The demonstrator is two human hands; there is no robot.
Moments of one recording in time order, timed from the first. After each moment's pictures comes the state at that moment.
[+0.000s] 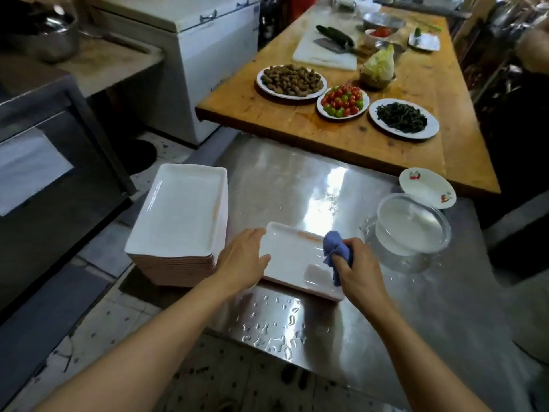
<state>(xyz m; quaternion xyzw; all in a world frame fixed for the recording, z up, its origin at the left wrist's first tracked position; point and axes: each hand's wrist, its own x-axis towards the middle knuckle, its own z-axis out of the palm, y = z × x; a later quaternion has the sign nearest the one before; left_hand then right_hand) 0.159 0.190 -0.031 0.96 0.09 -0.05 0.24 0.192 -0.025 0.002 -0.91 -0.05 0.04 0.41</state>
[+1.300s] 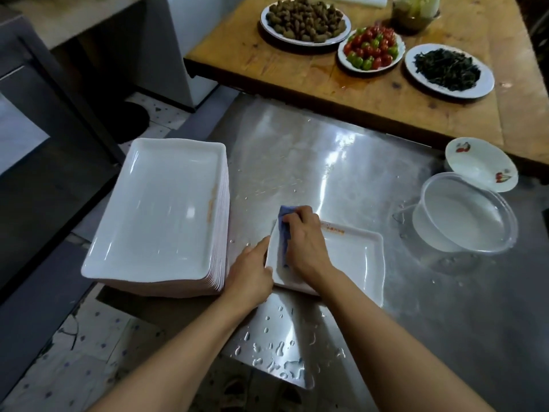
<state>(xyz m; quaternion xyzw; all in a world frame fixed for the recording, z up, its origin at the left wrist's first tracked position) 0.179 0.195 -0.108 0.87 0.20 -0.11 0.44 0.257 0.091 -0.095 -0.93 -0.23 0.05 0.28</state>
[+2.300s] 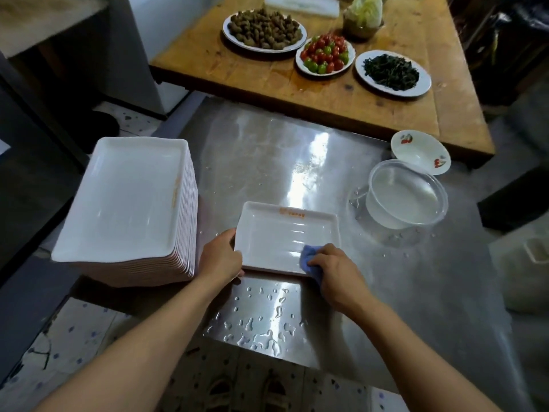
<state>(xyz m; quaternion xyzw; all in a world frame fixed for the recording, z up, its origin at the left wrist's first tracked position) 0.180 0.183 -0.100 0.83 0.27 -0.09 0.48 0.202 -0.039 -0.072 -0.95 -0.21 0.15 0.17</state>
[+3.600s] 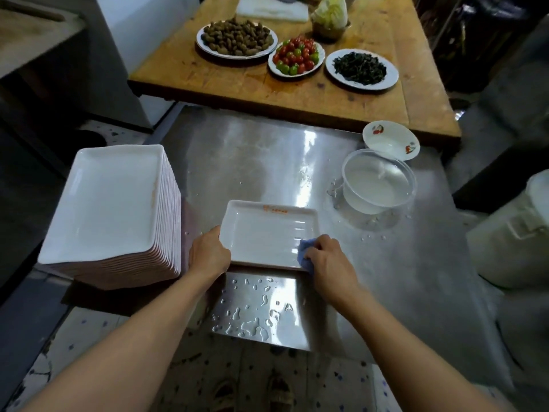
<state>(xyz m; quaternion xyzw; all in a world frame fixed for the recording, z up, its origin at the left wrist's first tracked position) 0.179 0.171 -0.086 0.92 0.21 -0.07 0.31 0.179 -0.055 -0.051 -0.97 -0.10 0.14 0.17</state>
